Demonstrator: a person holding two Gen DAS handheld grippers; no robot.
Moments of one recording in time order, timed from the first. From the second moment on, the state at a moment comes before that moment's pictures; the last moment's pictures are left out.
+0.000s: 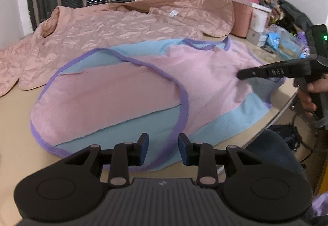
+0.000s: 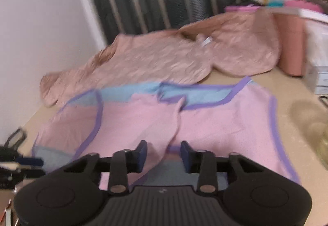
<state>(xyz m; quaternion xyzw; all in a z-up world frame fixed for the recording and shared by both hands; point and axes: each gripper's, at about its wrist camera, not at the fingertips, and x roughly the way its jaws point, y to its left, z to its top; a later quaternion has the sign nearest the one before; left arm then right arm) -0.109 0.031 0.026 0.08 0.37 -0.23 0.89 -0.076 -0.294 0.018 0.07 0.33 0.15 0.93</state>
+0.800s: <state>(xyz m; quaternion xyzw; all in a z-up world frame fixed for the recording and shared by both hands) -0.020 0.077 0.020 0.13 0.37 -0.04 0.92 -0.060 -0.327 0.005 -0.01 0.32 0.07 0.94</state>
